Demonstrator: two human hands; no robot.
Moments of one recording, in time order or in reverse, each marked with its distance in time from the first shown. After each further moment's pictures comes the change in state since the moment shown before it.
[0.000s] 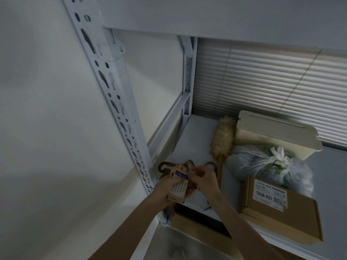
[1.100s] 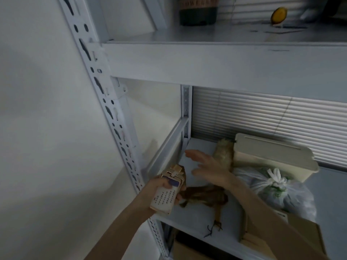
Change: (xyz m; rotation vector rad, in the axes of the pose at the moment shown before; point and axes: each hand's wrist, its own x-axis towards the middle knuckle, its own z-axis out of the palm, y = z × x) left_hand -0.066 0.085 0.030 0.087 -0.068 0.150; right_hand 0.007 -0.132 -0.060 -0.438 -0.469 -0.398
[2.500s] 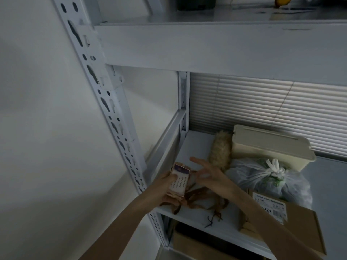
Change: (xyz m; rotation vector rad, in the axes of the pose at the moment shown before) left_hand 0.028 -0.019 -0.007 0.345 0.059 -0.061; right_hand -0.023 0.050 0.031 0.136 0.044 0.062
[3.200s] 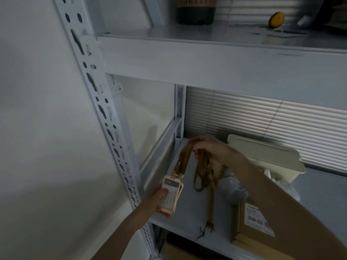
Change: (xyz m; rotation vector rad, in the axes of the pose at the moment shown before) left_hand 0.028 -0.050 -0.021 -0.052 0.033 0.110; right_hand 0.074 -0.072 -0.076 0.388 0.058 0.180
